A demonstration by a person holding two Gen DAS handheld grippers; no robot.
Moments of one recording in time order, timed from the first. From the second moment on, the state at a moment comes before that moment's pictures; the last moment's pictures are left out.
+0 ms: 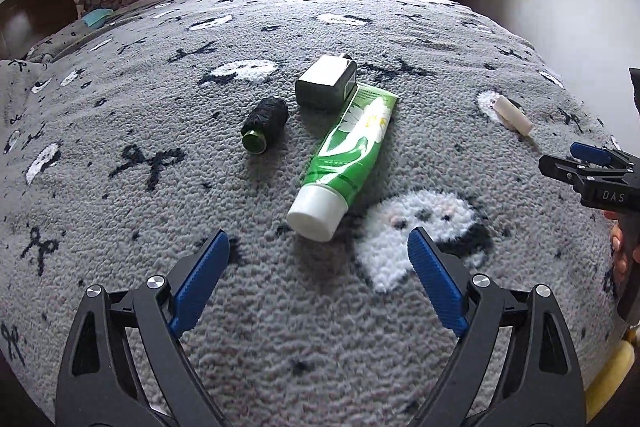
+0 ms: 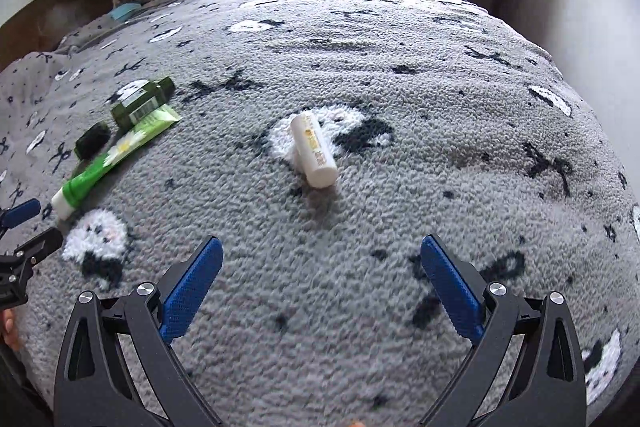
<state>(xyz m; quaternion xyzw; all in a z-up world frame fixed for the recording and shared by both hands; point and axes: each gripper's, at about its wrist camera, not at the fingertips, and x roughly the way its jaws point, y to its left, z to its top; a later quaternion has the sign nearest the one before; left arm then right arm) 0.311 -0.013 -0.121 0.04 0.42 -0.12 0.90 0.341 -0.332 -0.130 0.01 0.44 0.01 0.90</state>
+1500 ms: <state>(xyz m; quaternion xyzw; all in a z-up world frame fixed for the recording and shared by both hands) 0.142 -0.023 -0.066 0.06 0.36 -0.18 0.92 0.187 -0.275 -0.080 -0.01 0.38 0.12 0.92</state>
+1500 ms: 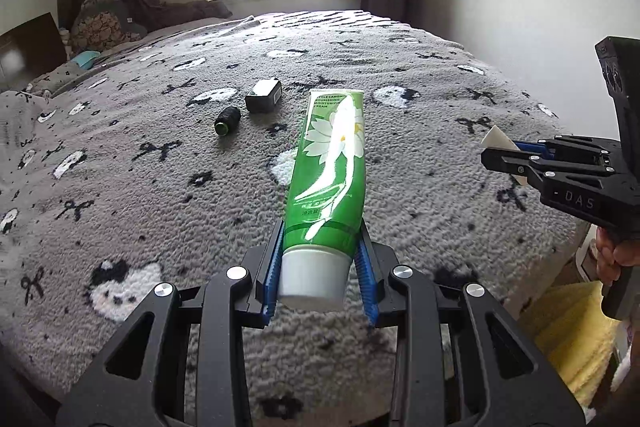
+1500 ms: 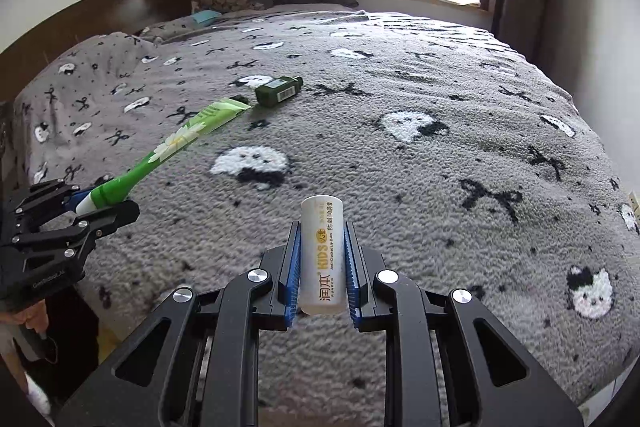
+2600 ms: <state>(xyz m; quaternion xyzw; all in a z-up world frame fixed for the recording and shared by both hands) -0.078 -0.012 -0.175 0.03 0.49 -0.24 0.84 0.000 -0.243 -0.189 -0.01 0.49 0.17 0.86</state>
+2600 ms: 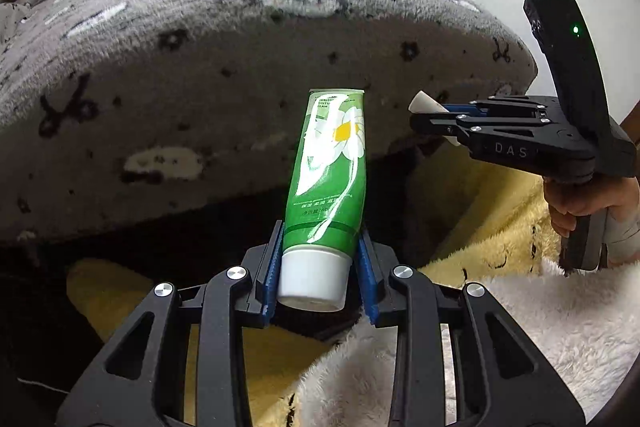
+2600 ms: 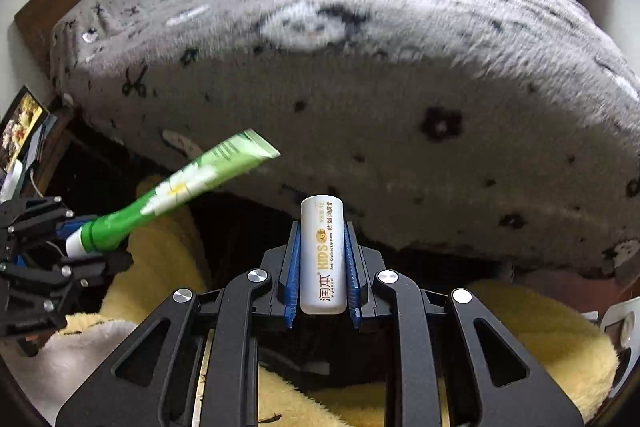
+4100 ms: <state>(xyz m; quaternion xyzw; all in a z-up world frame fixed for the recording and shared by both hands) 0.023 -0.031 -0.325 0.05 0.64 -0.16 0.75 0.058 -0.230 -0.315 0.06 0.62 0.12 0.78</state>
